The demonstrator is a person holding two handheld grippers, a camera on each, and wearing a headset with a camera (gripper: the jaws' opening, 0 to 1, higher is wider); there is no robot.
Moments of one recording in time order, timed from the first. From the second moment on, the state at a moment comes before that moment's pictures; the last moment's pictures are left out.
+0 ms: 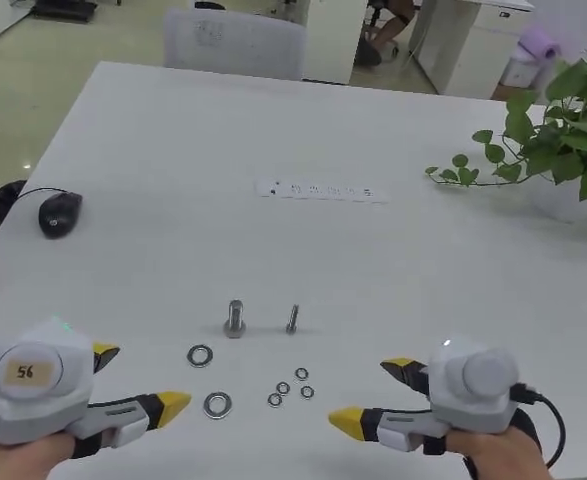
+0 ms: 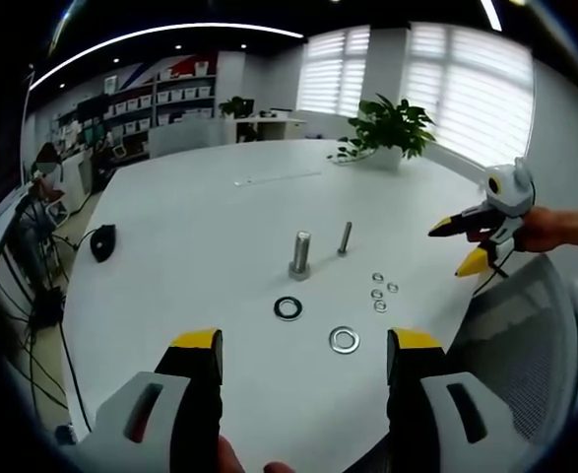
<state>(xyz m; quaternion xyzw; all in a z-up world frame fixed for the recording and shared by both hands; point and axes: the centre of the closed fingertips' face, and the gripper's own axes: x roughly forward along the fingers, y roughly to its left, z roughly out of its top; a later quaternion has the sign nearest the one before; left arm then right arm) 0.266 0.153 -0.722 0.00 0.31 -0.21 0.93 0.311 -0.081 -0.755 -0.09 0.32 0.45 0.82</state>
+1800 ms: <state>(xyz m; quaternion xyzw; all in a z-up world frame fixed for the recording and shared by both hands) 0.259 0.175 -0.722 -0.01 0.31 -0.19 0.93 0.327 -0.027 -0.819 -0.32 0.40 0.56 0.65</state>
